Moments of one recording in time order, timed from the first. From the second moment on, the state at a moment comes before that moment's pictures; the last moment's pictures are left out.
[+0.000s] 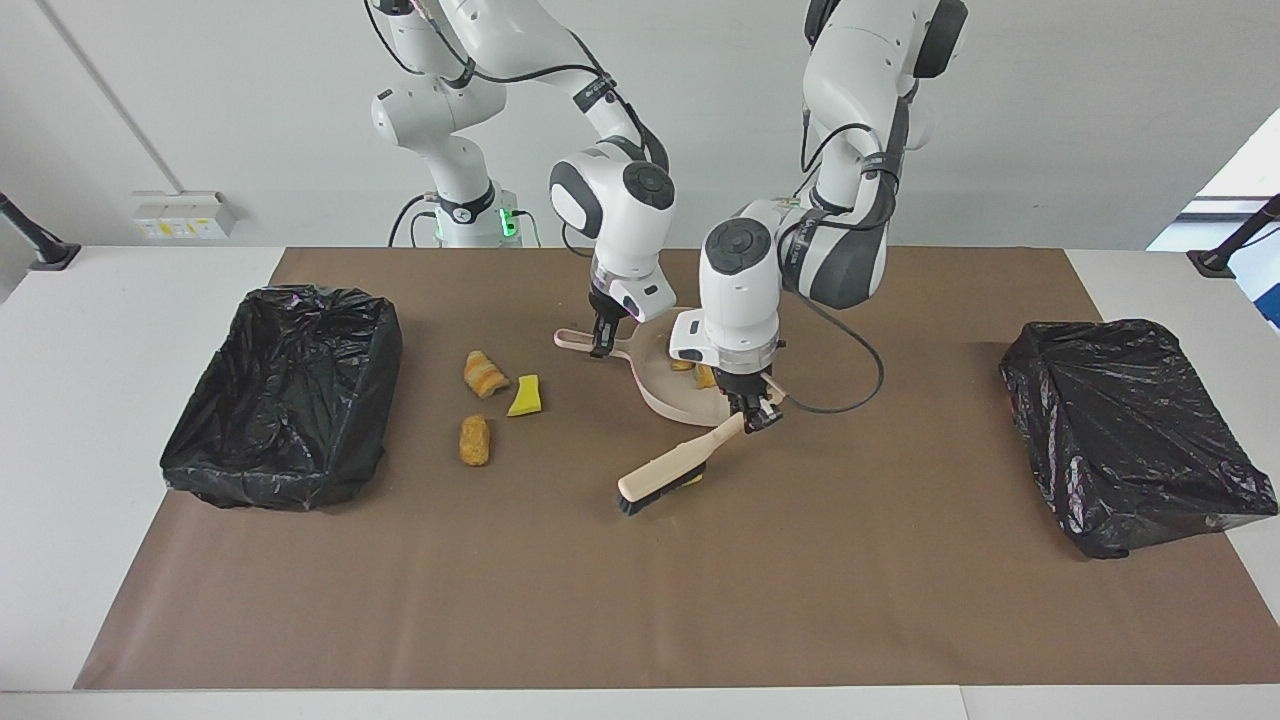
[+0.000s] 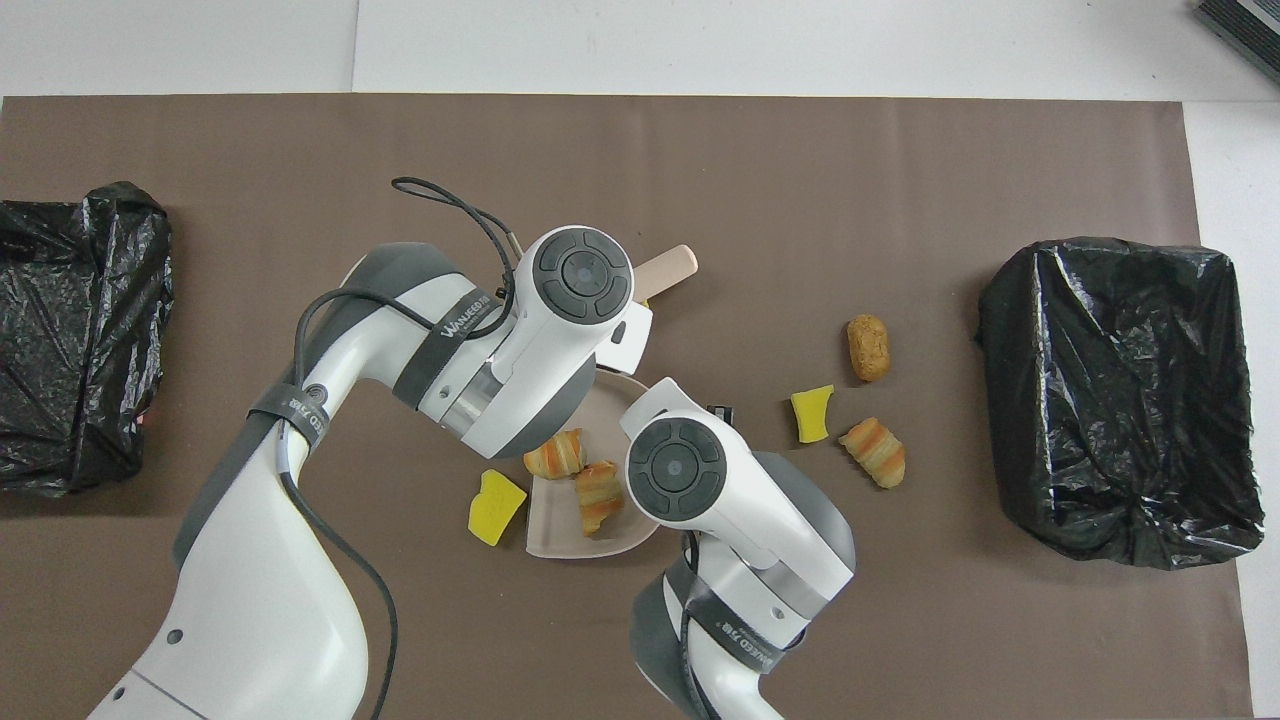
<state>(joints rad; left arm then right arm) -0.60 0.46 -0.01 -1.60 0.26 1.98 0.47 0.57 0.18 0.08 -2.05 -0.22 2.07 -0.71</state>
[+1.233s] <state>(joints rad) -0.43 0.03 0.01 -1.97 0.14 1.68 0.33 0.57 0.18 0.08 -2.05 -0.22 2.07 -0.70</state>
